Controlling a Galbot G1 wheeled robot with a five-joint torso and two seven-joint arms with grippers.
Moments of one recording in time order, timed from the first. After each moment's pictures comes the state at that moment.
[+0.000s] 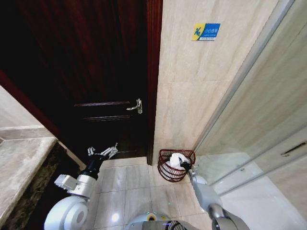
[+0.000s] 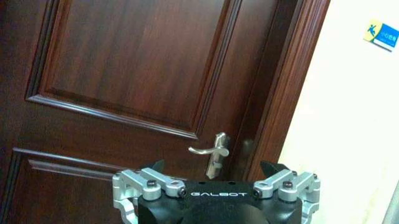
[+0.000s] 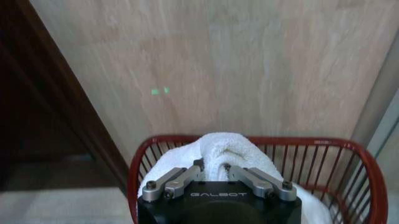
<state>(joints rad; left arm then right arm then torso) 1.69 -1.32 -0.69 -2.42 -0.58 0.17 0.07 -0.73 1.39 0.63 0.49 0.08 0.18 -0.40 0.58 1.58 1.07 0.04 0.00</state>
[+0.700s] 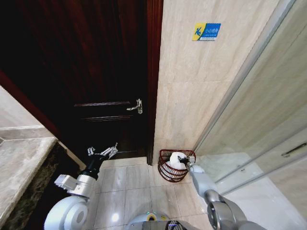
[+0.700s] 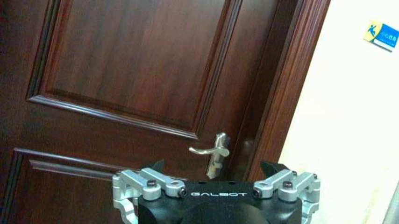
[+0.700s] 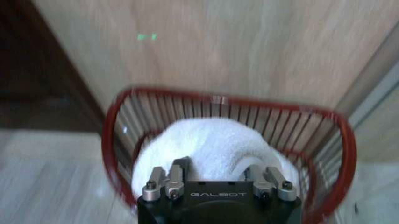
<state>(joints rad) 1.69 -1.32 -0.69 -2.42 -0.58 0.17 0.07 -0.68 1.37 0.65 0.43 -0.12 0.03 -0.37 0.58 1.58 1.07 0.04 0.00</state>
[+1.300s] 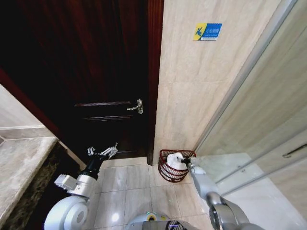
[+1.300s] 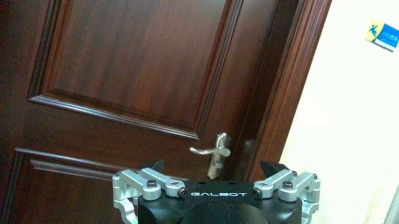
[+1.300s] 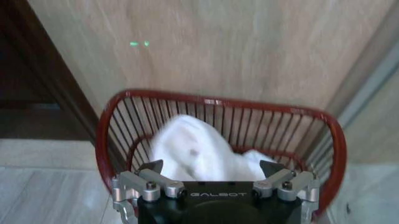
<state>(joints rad) 1.69 -1.32 -0.69 -2.42 -0.58 0.17 0.07 -0.71 1.38 0.64 0.45 -0.08 0.08 -0.31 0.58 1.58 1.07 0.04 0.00</state>
